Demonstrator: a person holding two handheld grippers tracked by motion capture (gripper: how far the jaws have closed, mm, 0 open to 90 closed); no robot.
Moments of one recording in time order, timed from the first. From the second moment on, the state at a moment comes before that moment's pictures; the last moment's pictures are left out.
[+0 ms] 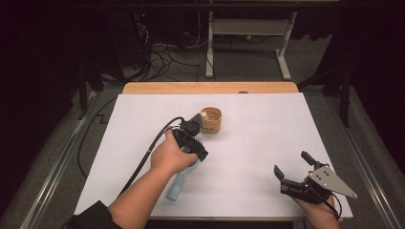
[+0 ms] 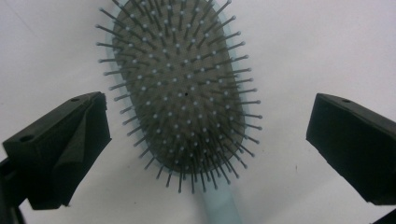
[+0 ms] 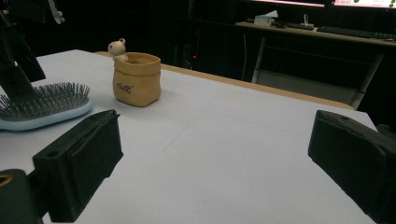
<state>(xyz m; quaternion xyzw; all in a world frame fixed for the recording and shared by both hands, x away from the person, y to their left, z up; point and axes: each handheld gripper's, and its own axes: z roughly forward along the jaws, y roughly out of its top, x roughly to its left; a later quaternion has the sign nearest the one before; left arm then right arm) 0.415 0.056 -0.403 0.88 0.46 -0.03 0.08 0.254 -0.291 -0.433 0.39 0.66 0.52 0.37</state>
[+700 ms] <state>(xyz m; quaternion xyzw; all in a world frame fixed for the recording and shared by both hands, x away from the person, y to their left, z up) 0.422 0.044 -0.433 0.88 0.47 -0.02 0.04 0.252 -0.290 -0.433 0.39 0.67 0.52 0.38</state>
